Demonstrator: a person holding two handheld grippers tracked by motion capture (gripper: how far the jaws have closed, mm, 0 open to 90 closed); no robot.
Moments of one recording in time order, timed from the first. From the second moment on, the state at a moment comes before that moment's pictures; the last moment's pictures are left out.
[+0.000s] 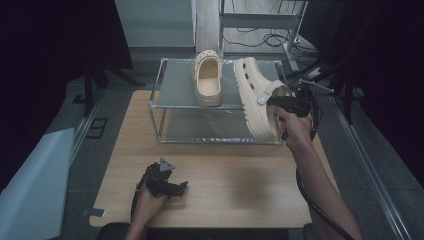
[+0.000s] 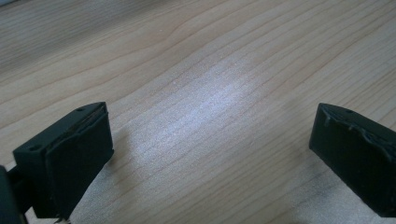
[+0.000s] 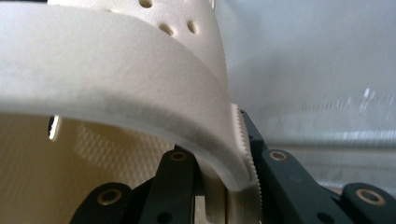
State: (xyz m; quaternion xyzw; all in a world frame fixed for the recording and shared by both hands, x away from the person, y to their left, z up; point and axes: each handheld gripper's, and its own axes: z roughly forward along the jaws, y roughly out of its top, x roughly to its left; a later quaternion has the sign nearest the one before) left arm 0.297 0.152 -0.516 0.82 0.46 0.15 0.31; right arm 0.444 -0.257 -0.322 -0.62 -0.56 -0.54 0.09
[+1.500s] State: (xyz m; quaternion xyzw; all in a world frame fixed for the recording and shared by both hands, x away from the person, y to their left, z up) left arm 0.298 0.153 -0.515 0.81 0.46 0.14 0.33; right arm 0.553 -0.214 -0.310 -0.70 -0.54 -0.47 -0.05
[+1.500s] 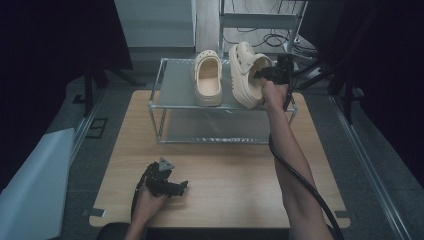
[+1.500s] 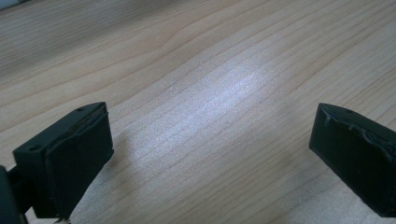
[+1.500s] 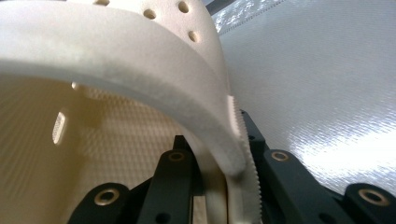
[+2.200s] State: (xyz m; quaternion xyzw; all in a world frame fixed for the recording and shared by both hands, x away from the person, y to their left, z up) left arm 0.297 0.151 -0.515 0.82 0.46 0.14 0.33; right arm 0.565 -0.177 -0.312 -0.70 -0.56 -0.44 -0.10
